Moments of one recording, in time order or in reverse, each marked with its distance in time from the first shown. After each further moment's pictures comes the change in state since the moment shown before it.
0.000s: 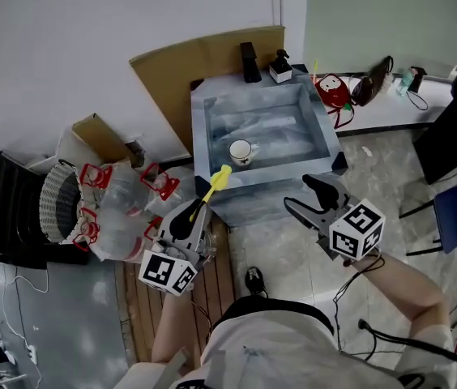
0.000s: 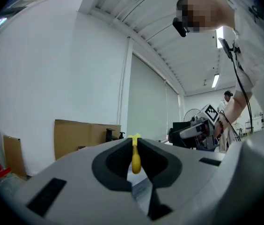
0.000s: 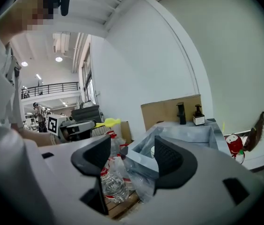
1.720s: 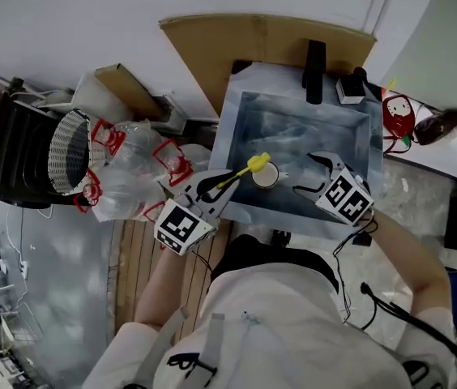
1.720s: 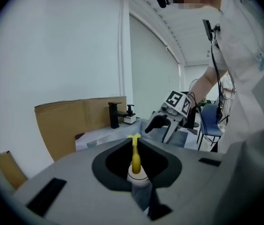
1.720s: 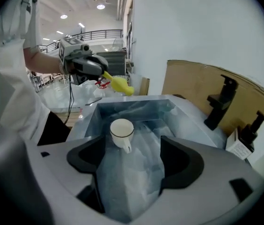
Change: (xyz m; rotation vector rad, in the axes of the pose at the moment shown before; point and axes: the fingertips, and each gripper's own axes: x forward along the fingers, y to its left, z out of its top) left arm 0.187 0.102 -0.083 0.110 0.371 -0.040; right arm 0.212 -0.191 -0.066 -0.520 0.573 0.392
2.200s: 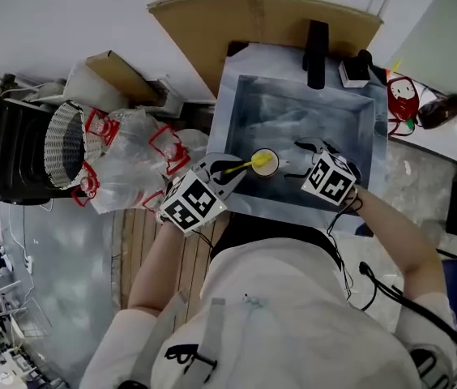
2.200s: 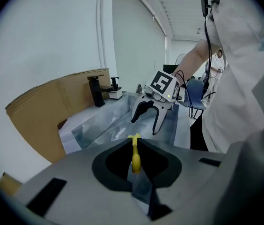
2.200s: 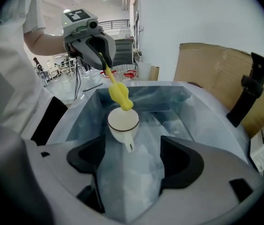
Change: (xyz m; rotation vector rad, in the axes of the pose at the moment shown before) left arm 0.035 -0.006 -0.049 0.126 0.366 -0.196; right arm 0.062 0.007 -0.020 -0.062 0.116 0.106
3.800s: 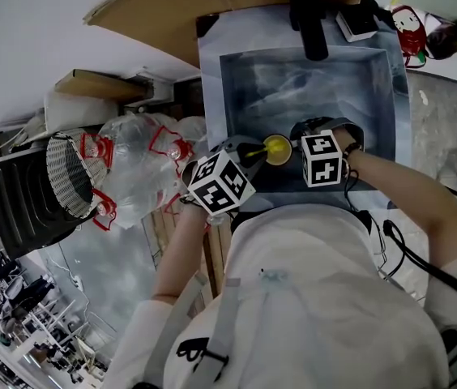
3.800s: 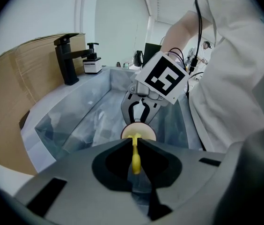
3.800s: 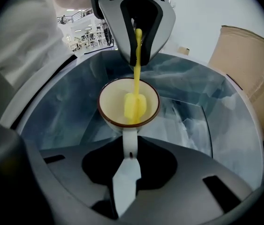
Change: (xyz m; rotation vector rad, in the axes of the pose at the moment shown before) left arm 0.079 0.012 -0.042 0.121 0.254 -0.320; right arm 0.078 0.007 -0.028 -0.259 0.251 0.152
